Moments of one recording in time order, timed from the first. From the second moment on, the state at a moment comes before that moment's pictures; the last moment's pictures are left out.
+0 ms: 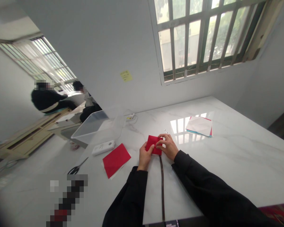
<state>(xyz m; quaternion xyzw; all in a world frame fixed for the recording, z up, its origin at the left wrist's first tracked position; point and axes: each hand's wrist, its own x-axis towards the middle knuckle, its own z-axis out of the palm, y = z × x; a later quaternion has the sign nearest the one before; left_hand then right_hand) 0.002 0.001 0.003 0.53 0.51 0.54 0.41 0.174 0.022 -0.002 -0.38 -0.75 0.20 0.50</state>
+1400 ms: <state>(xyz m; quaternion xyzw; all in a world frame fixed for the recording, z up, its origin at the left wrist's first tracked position) 0.001 -0.001 0.006 0.53 0.48 0.53 0.46 0.172 0.022 -0.006 -0.43 -0.70 0.31 0.48</state>
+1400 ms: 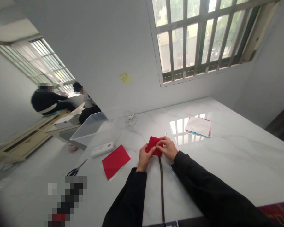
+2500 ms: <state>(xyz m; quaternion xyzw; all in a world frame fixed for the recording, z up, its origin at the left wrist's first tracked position) 0.004 -0.001 0.007 0.51 0.49 0.53 0.47 0.169 0.019 -0.005 -0.43 -0.61 0.41 0.52</state>
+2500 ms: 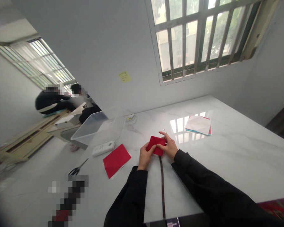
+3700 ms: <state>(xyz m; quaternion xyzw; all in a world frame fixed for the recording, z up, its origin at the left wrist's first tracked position) -0.006 0.003 0.010 0.45 0.48 0.58 0.48 0.182 0.027 0.006 -0.35 -0.39 0.67 0.53</state>
